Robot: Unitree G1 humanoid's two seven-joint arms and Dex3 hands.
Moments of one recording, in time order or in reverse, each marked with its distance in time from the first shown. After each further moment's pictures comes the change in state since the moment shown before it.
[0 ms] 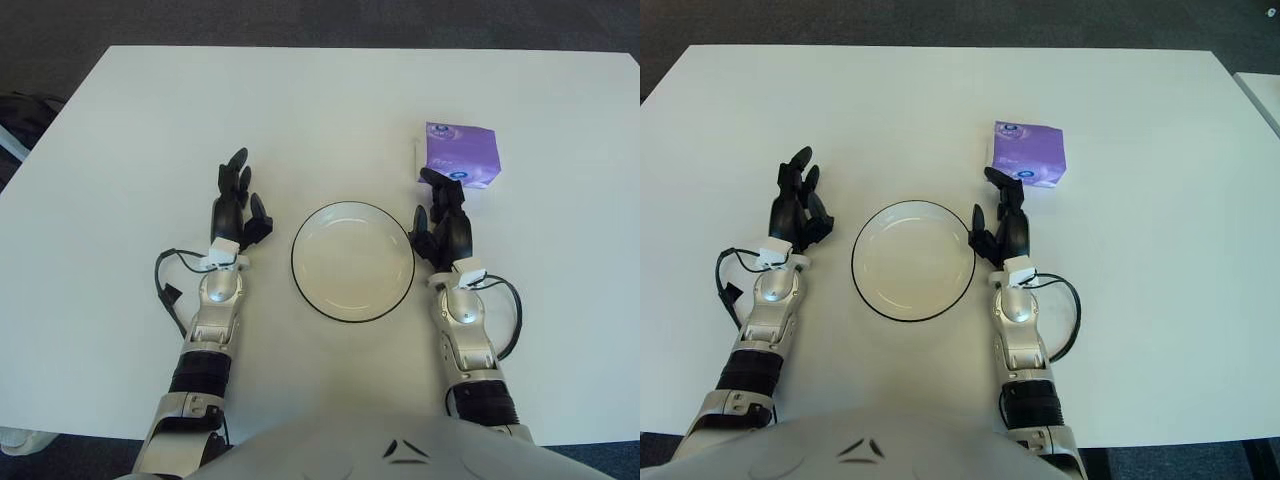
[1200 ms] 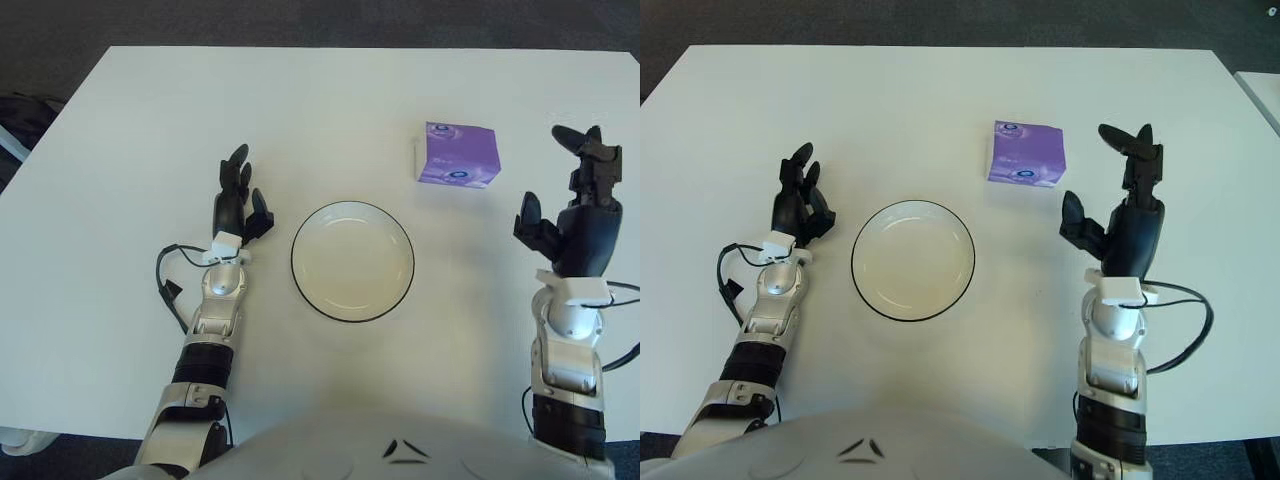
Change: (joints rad) left arm -0.046 0.000 0.003 0.055 0.009 -0.004 0.015; right arm -0.095 -0.241 -0.338 -0.254 -0.144 -0.151 -0.074
